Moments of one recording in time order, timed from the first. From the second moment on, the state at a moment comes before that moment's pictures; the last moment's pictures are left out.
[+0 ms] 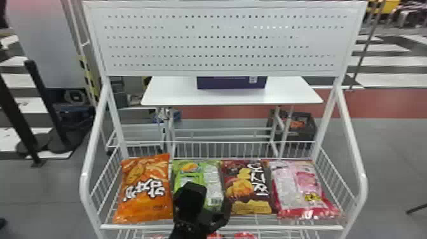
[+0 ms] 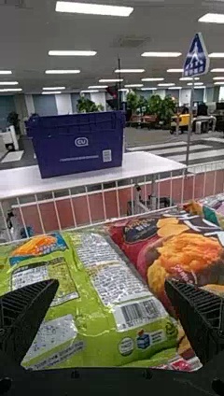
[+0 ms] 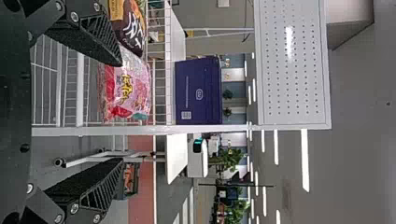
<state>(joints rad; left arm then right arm) -0.05 0.14 -0.48 -1.58 0.12 0.31 0.20 0.91 -0.28 -0.20 -2.07 -0.37 -0.35 0.13</state>
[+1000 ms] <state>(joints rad) -0.05 0.15 -0.46 -1.58 0.15 0.36 0.18 0.89 -0.28 -0.20 -2.06 -0.38 -0.34 0.13</state>
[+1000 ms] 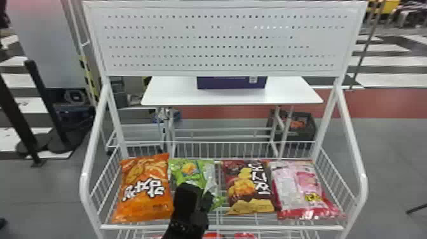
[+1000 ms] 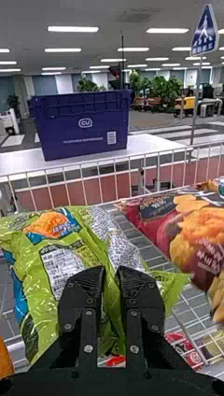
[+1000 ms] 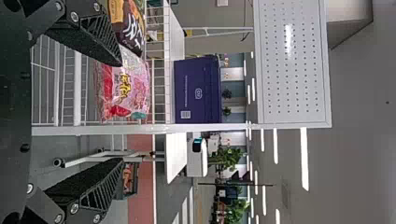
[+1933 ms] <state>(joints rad) 0.29 0.28 -0.34 -2.05 0.17 0.27 0.17 0.88 -0.28 -0.20 -2.05 -0.38 -0.34 0.13</state>
